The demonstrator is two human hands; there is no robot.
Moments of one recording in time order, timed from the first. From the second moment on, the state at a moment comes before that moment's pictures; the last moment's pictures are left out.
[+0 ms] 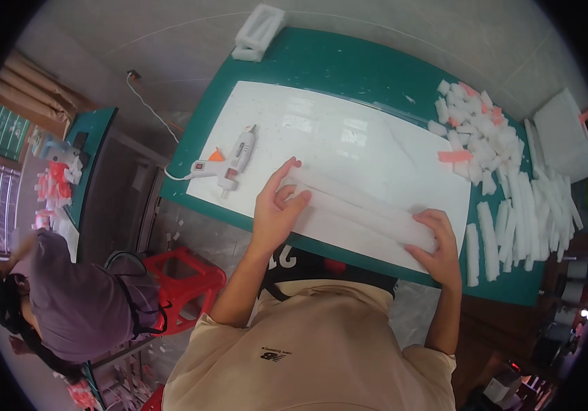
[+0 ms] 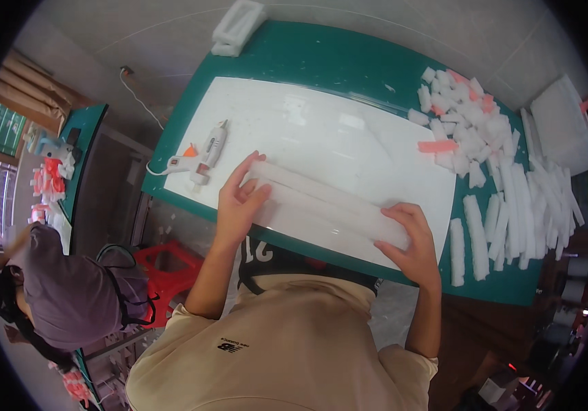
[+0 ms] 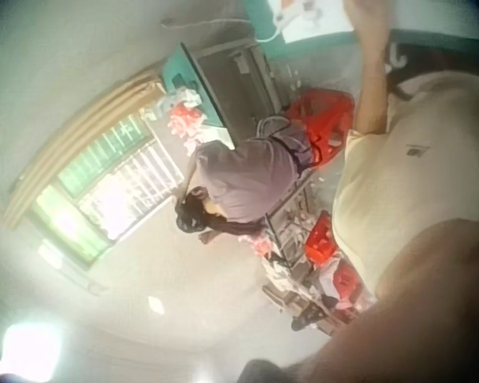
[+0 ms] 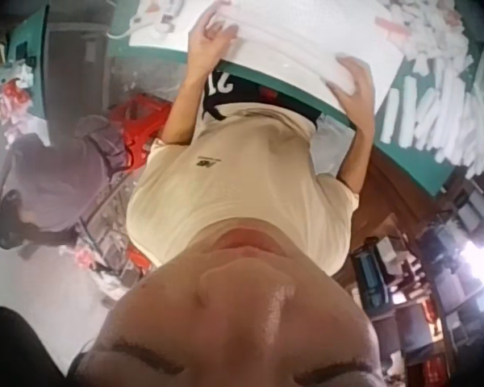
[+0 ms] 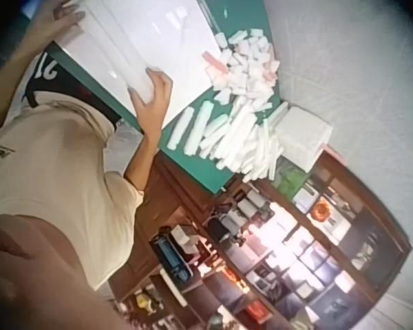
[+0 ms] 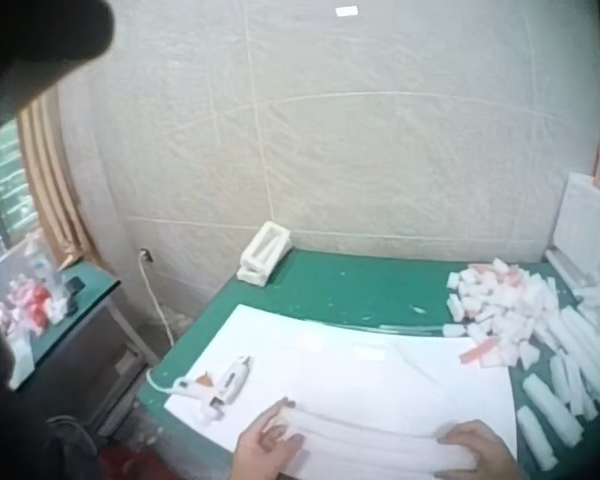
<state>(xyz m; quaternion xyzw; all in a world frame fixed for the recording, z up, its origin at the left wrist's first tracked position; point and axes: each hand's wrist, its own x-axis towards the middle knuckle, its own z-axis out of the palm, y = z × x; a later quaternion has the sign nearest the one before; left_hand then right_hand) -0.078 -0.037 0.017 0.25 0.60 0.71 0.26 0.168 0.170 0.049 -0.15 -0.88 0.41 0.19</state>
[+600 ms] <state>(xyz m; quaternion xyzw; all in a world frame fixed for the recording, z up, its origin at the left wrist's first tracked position) -0.073 -0.040 0.024 0.43 0.76 0.47 0.13 0.187 0.171 0.035 -0.22 -0.91 0.27 0.20</state>
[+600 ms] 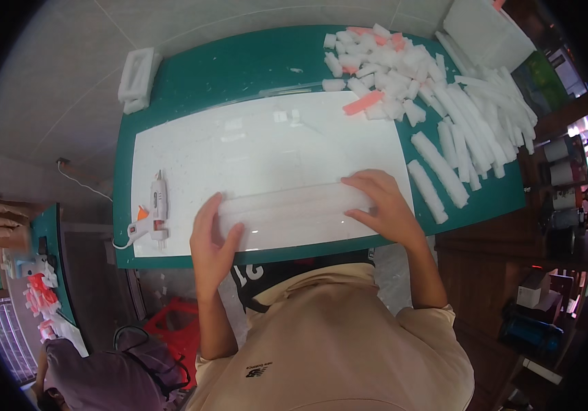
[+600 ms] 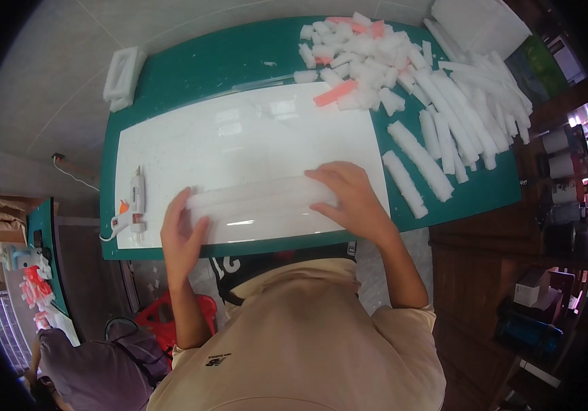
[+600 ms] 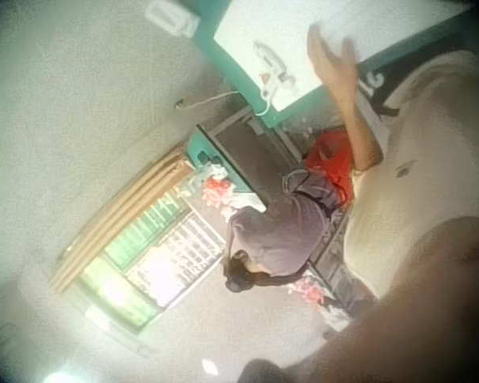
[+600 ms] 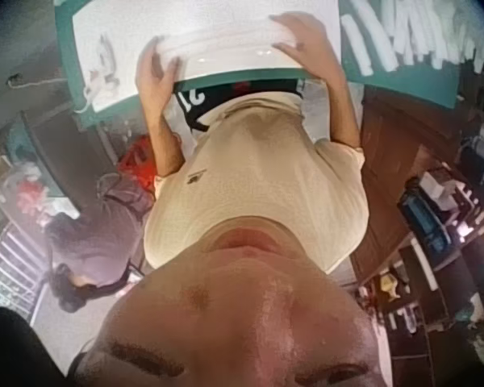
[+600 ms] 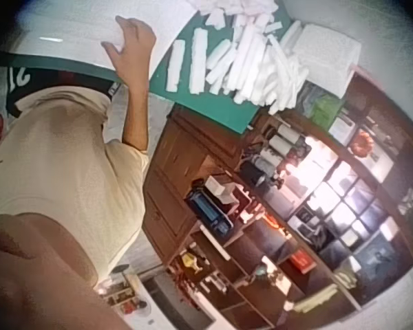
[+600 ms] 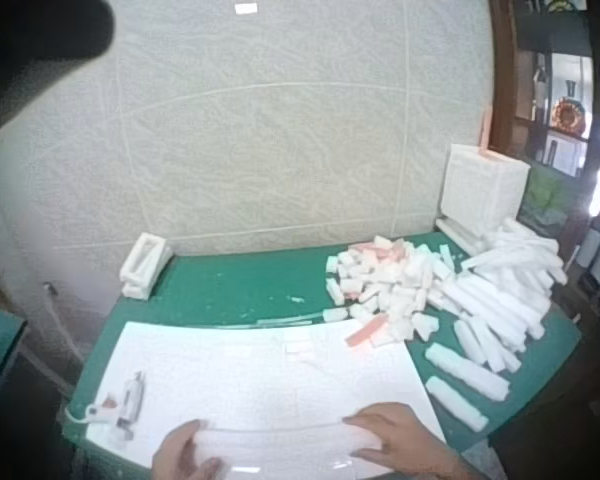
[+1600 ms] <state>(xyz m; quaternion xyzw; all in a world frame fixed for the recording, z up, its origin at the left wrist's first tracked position) -0.055 -0.031 0.005 0.54 0.76 0.36 0.02 0.230 0.164 0.016 -0.32 -0.86 0.26 0.30</state>
